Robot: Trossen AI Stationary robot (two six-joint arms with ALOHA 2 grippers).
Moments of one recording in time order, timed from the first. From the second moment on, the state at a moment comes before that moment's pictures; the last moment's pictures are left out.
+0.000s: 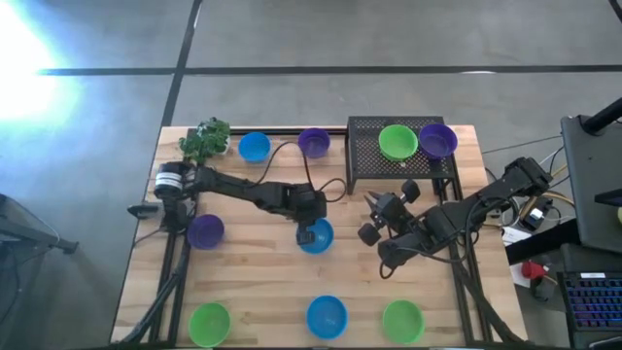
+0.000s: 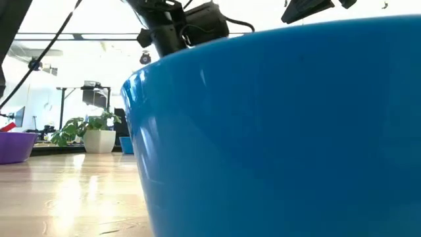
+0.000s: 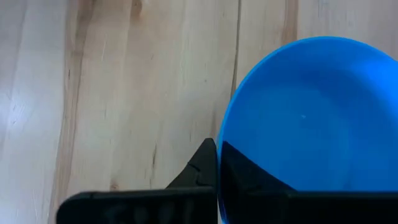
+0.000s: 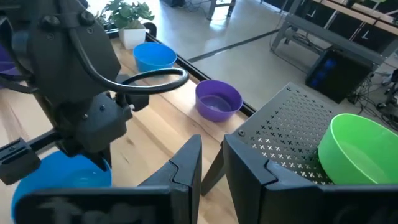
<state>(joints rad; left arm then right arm) 0.00 1.87 1.27 -0.45 -0.08 -0.05 0.48 1.43 1.23 -0.96 1.12 0.93</state>
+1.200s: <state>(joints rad) 0.01 1.74 1.27 -0.49 -0.14 -0.08 0.48 1.43 1.23 -0.95 1.12 0.96</state>
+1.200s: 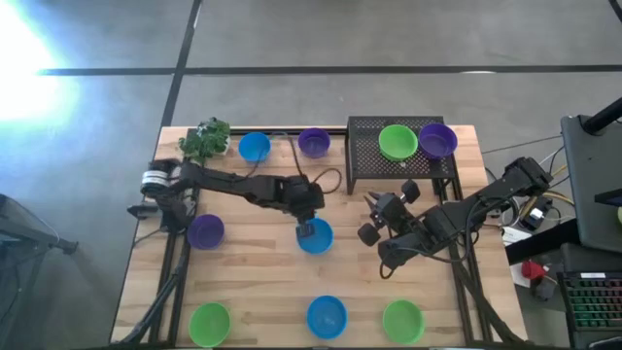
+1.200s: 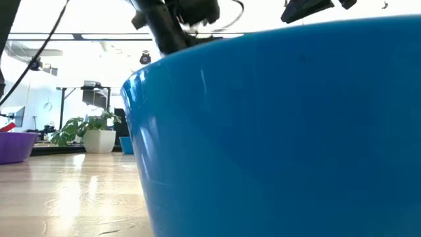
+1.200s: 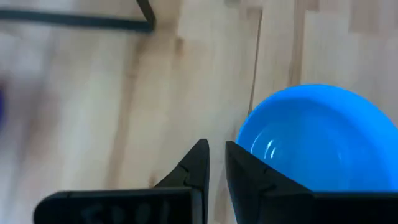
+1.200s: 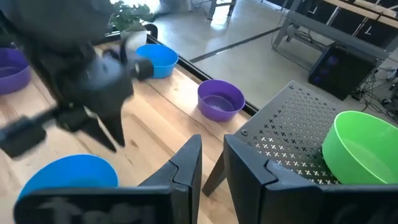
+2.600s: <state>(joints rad) -0.23 0.73 0.51 -0.18 -0.44 -0.02 0.40 1.61 1.22 -0.59 0.78 0.81</state>
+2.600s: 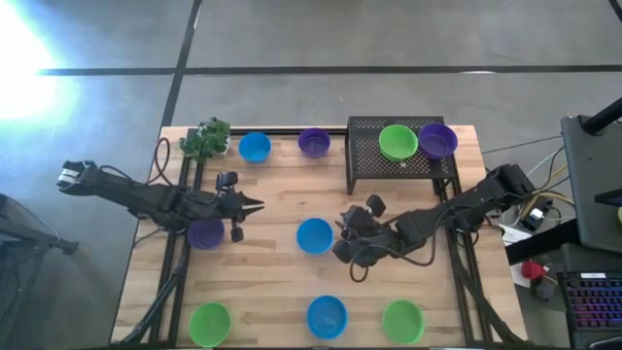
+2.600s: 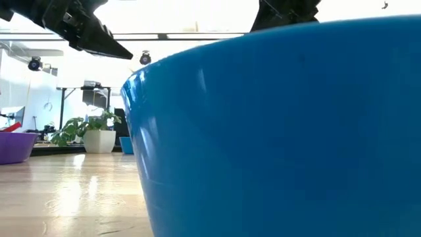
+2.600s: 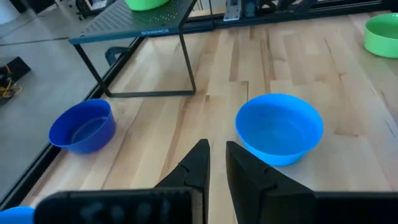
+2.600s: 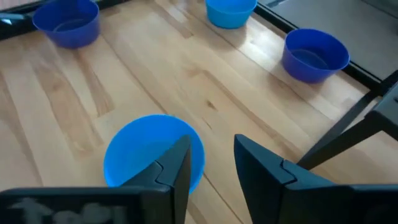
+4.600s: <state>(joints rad) -0.23 0.74 0.50 -0.19 -0.44 0.00 0.18 1.98 1.22 -0.46 0.33 1.02</state>
